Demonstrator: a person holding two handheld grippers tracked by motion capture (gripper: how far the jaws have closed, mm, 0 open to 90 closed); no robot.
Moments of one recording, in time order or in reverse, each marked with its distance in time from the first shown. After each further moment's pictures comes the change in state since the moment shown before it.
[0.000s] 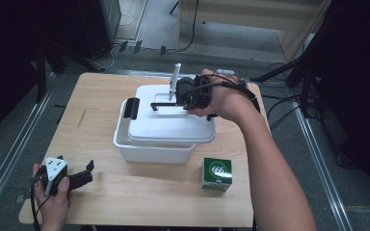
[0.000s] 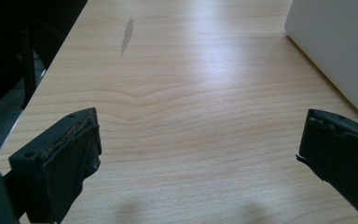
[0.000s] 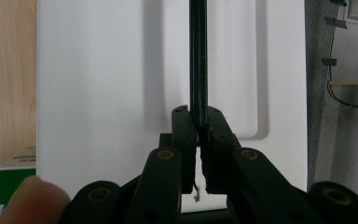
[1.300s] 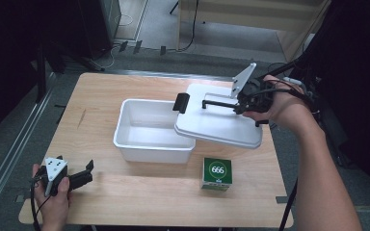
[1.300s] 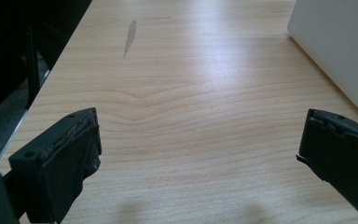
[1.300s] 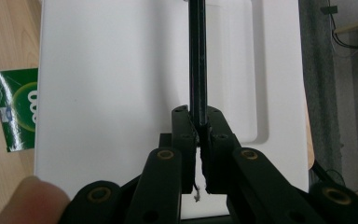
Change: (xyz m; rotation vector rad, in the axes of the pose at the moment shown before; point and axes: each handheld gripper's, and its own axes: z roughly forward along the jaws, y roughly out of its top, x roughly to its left) left arm -0.001 0.000 0.000 -0.008 0.013 -0.004; right arm 0.000 -0.135 -0.033 -0.017 -0.007 0.199
